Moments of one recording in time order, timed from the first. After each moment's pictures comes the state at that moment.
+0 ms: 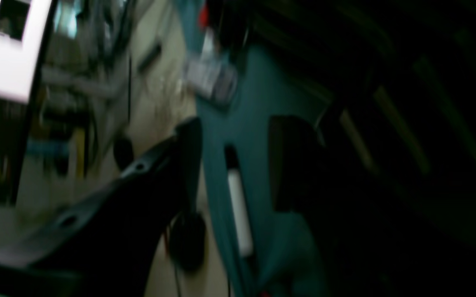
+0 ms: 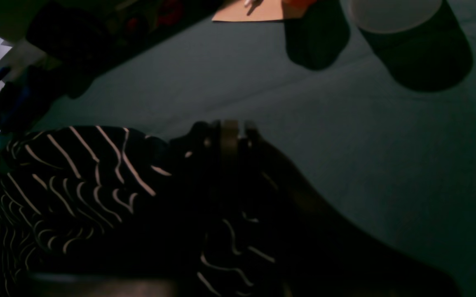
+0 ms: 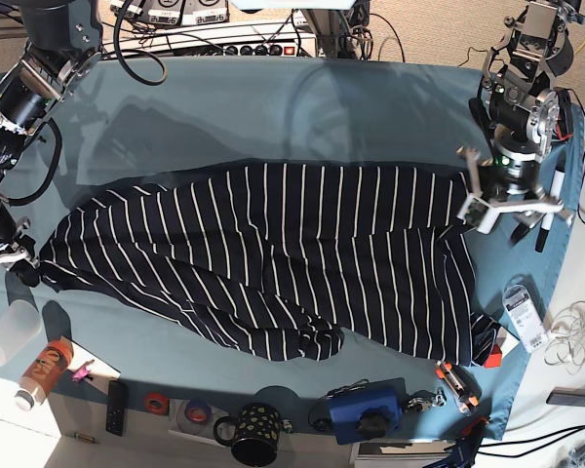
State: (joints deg) left arm 16.0 -29.6 8.6 119.5 19.1 -4.7 47.3; right arm 18.7 29.4 40.1 65.7 40.1 31.2 -54.0
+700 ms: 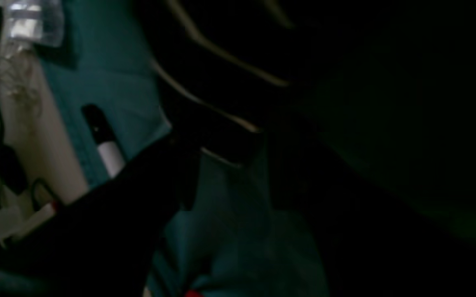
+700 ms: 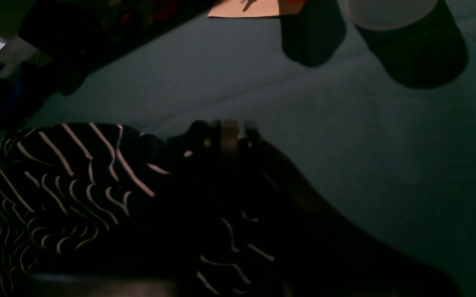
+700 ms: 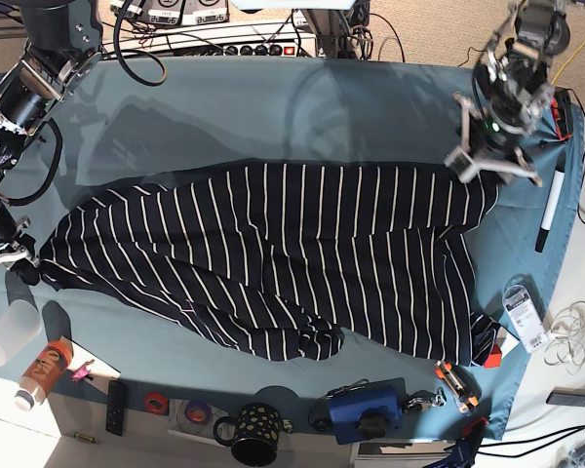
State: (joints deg) left arm 20.2 -29.7 8.5 103.0 16.1 -16.7 32.3; right arm 18.7 29.4 40.1 65.7 39.0 31.2 -54.3
